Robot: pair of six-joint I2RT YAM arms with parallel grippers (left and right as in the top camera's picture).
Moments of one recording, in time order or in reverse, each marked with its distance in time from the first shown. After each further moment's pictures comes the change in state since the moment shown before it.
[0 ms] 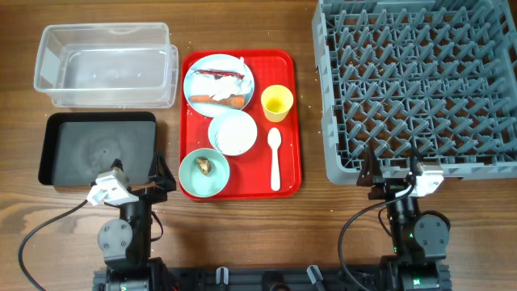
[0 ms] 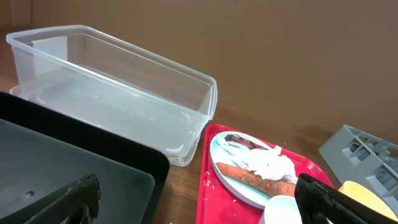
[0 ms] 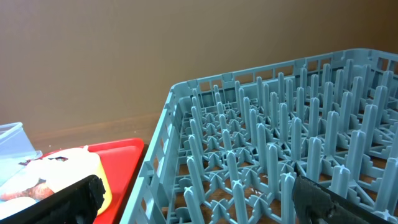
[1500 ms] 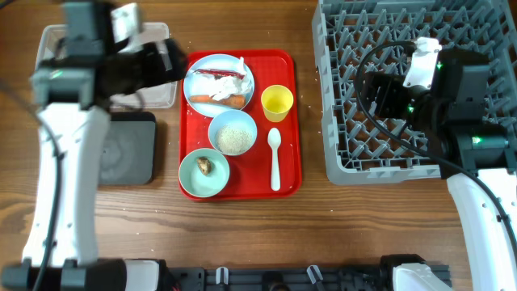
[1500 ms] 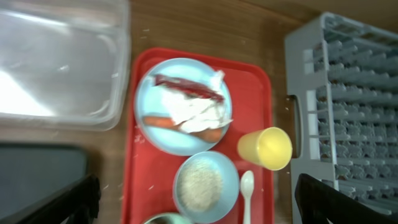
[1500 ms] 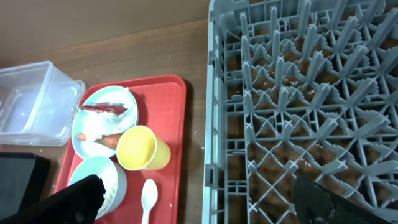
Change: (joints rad) left arm -0.159 1.528 1.688 -1.003 0.196 0.104; right arm 0.000 1.189 1.234 -0.747 -0.232 -0.007
